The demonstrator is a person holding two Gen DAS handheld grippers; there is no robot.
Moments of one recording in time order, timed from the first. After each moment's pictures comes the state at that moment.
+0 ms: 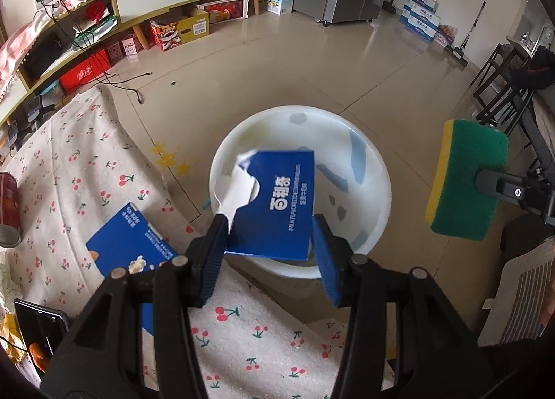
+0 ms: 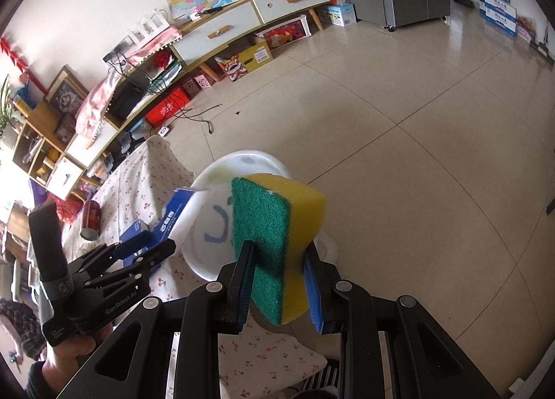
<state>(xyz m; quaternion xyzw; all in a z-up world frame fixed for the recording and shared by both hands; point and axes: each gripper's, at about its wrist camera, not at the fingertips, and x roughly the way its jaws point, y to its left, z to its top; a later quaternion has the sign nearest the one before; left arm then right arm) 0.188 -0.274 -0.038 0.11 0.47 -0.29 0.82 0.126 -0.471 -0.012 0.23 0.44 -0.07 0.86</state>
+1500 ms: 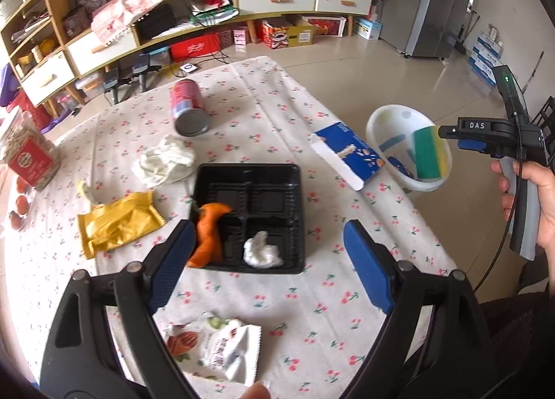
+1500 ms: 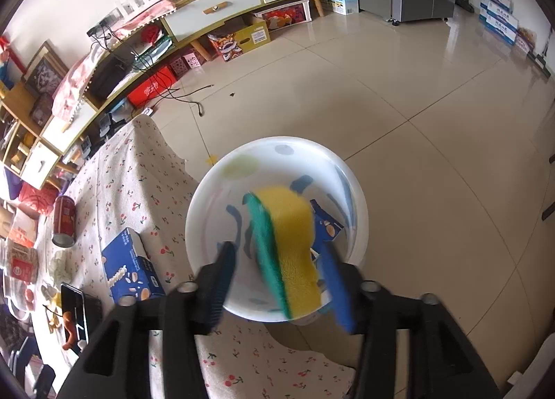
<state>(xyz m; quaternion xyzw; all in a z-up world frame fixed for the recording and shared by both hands) 0.121 -0.069 0.012 0.06 0.46 -0.13 0.87 0.202 -0.405 -0.032 0.20 0.48 -0.10 0.85</state>
